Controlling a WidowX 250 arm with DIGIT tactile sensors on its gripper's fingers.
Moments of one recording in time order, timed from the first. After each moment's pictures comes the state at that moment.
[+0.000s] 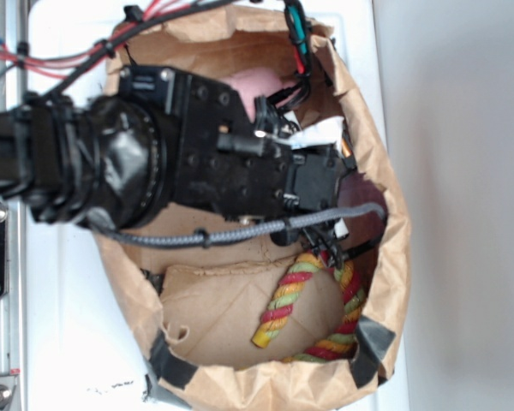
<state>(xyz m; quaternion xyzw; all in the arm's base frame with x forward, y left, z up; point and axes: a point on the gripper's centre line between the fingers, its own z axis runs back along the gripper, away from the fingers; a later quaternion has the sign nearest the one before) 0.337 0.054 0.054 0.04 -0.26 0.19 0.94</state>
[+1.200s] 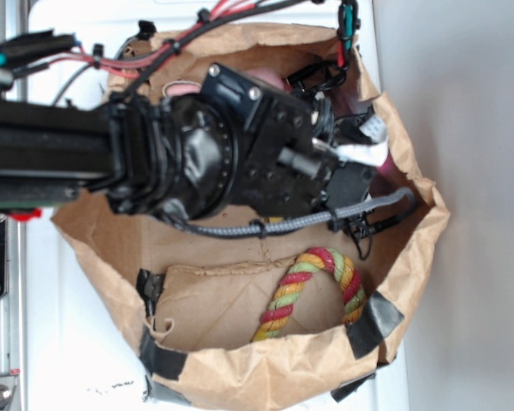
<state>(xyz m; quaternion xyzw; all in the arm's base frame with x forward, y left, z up) 0.359 0.068 0.042 0.10 -0.28 0.18 0.94</state>
